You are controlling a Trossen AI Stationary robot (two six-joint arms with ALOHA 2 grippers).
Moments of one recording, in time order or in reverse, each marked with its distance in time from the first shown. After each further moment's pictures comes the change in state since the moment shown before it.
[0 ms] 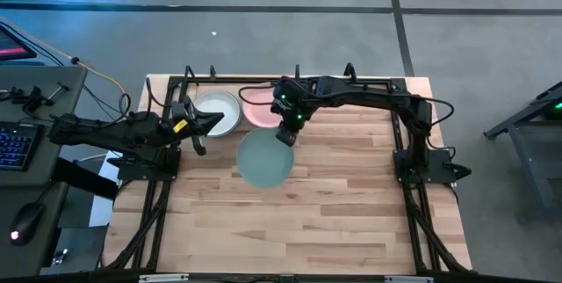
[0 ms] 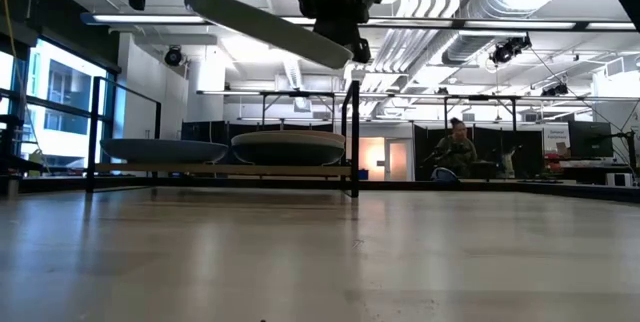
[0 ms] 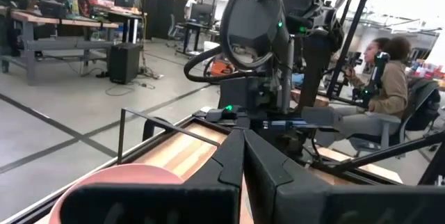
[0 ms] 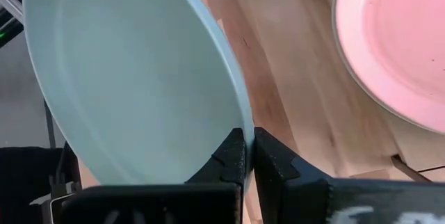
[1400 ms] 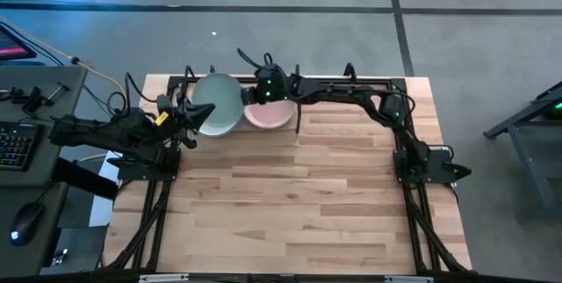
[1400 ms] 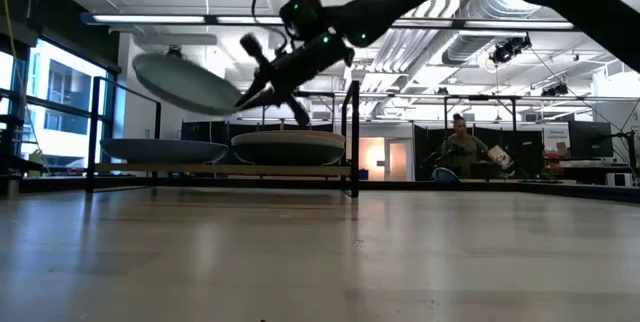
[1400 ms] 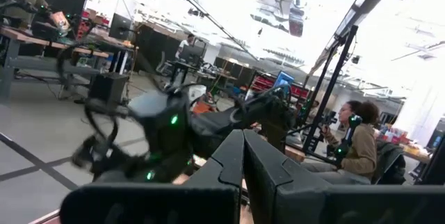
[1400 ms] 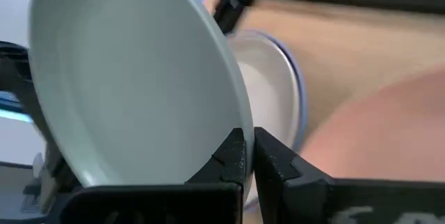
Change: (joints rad) left arm 0.000 -0.043 0.001 0.165 0.000 -0.037; right arm -0.135 0.307 0.003 0.866 0.212 0.592
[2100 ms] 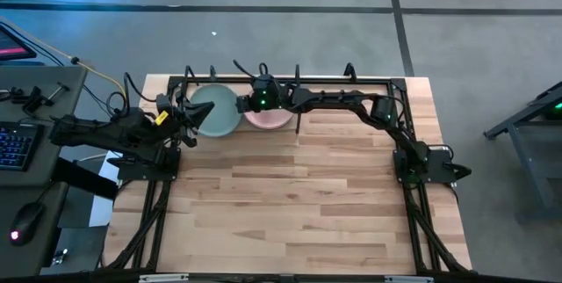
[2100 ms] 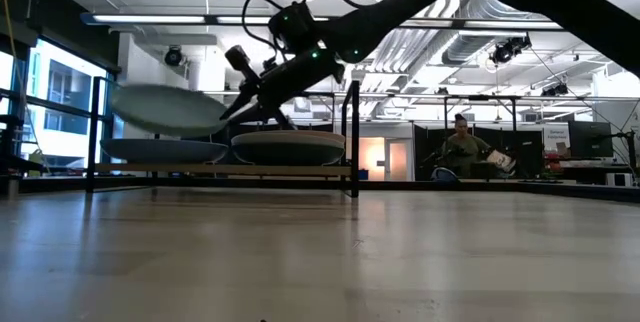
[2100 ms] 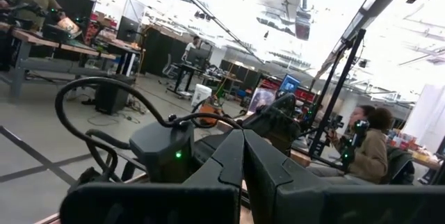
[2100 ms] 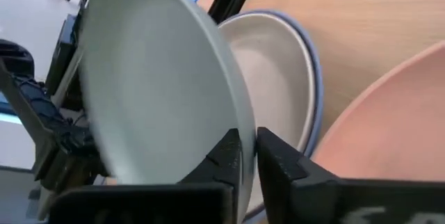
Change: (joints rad) left arm 0.000 0.000 0.000 0.005 -0.027 0.001; right arm 0.039 0.083 -0.001 0.105 0.031 0.052
